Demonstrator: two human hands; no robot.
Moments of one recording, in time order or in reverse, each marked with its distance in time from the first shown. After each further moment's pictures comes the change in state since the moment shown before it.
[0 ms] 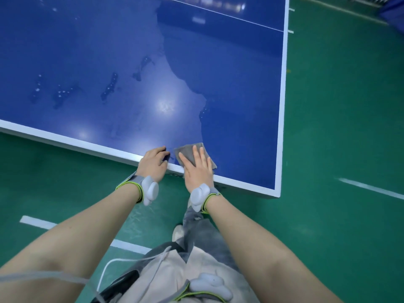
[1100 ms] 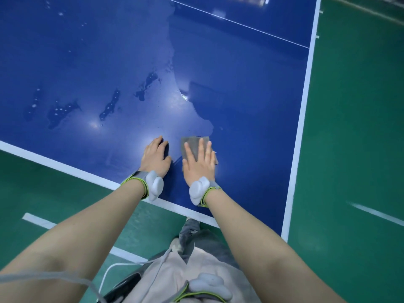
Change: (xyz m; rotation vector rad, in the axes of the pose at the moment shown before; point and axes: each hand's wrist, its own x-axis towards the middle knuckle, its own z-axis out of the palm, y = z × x) left_hand 0.113 0.019 -0.025 -0.014 0.047 -0.143; right_hand 0.125 0.005 -0.038 -0.127 -0.077 0.017
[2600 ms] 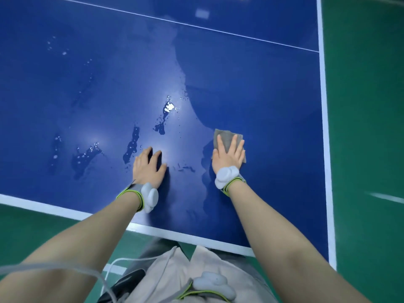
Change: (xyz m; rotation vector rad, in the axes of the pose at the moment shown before) left_hand 0.078 -0.078 -0.072 0.107 -0.006 -0.004; right_hand 0.103 -0.028 -0.033 0.175 0.072 0.391
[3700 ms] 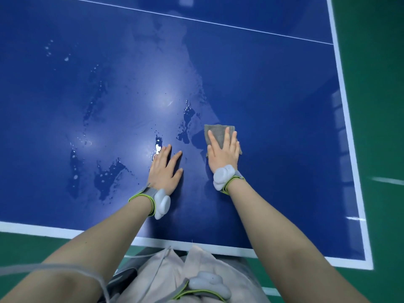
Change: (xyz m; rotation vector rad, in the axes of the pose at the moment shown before) left_hand 0.044 -0.046 -0.028 0.016 -0.124 0.267; right_hand 0.016 -0.093 0.024 -0.009 0.075 -0.072
